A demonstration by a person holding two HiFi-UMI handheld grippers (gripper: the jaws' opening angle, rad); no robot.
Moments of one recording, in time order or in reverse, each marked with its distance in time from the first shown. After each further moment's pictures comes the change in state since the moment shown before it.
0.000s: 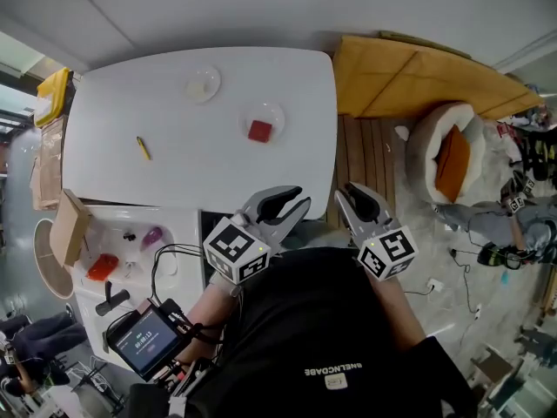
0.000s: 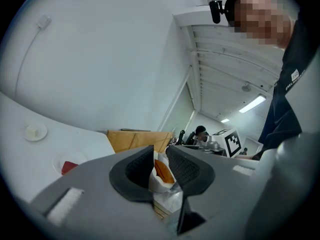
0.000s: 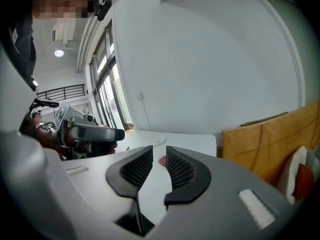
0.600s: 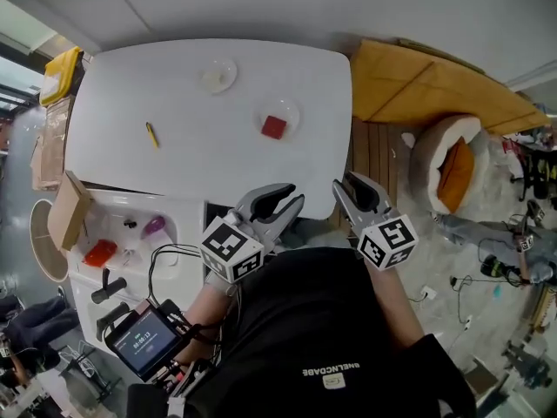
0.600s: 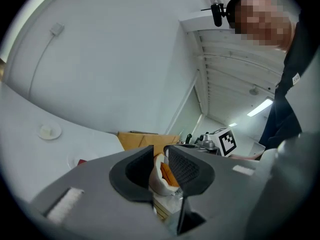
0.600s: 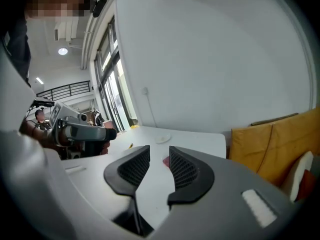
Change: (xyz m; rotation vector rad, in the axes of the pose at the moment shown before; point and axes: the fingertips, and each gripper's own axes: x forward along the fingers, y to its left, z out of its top) left arm -0.027 0.030 0.001 -0.039 -0.042 0.085; right arm 0.045 0.004 0.001 -0.028 0.065 0.063
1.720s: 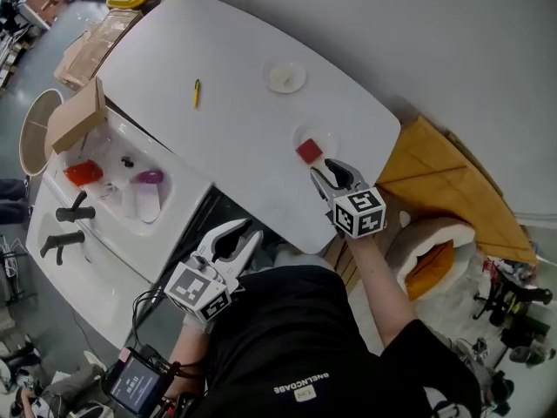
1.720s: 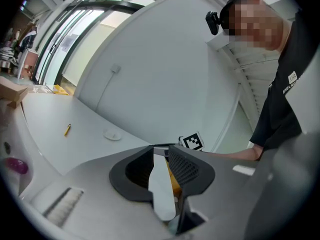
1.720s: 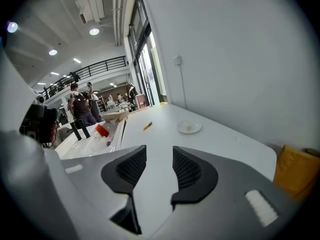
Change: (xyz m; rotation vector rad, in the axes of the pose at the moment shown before) left arm -0.120 0.019 -0.014 -0.159 -0.265 0.580; right arm 0.177 0.025 -0.019 -0.277 0.299 0.371
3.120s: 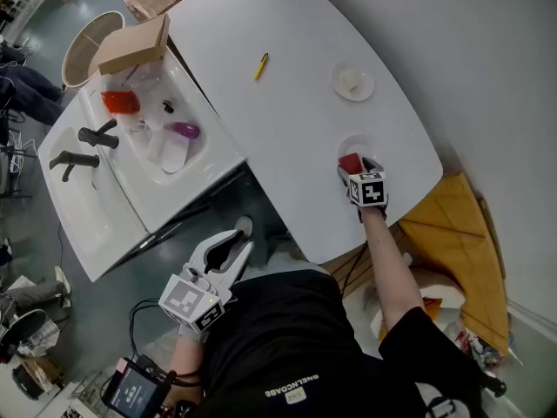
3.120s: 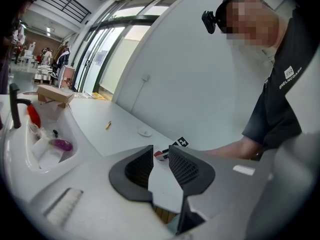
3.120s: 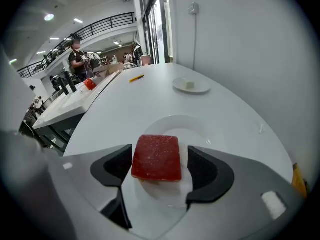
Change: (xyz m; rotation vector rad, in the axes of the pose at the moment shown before) left arm -0.060 0.016 -0.030 -0.093 -0.050 0.385; right arm 0.142 -0.085 -0.101 -0.199 0.429 -0.008
